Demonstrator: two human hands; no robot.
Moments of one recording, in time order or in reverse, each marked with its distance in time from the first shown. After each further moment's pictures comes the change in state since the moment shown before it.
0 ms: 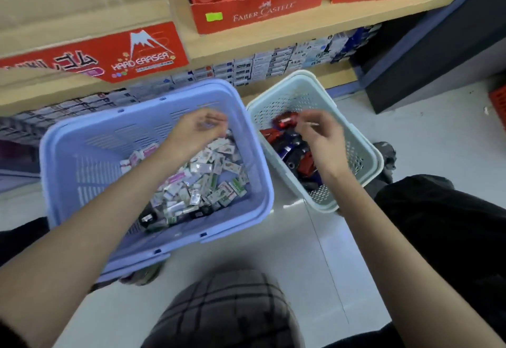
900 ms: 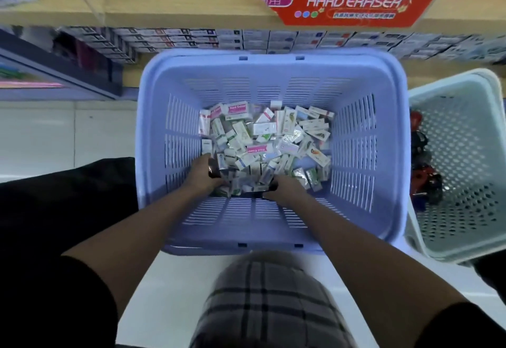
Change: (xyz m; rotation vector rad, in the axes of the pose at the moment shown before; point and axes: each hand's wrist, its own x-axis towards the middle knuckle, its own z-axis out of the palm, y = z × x) left_hand -0.041 -0.322 -0.067 0.050 0.123 -0.620; right_hand -0.032 0.147 0.220 -1.020 -0.993 0.363
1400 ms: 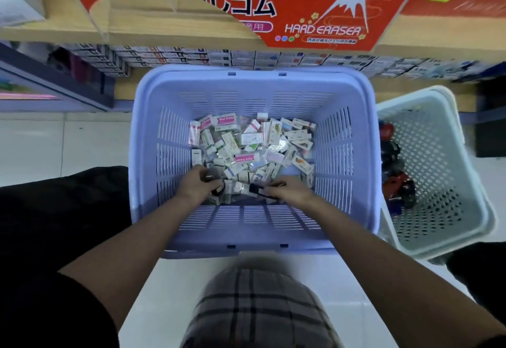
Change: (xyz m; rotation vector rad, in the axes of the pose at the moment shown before) left_hand -0.056 0.067 0.000 -0.180 0.101 -0.033; right_hand -0.040 0.009 -0.041 0.447 0.006 -0.016
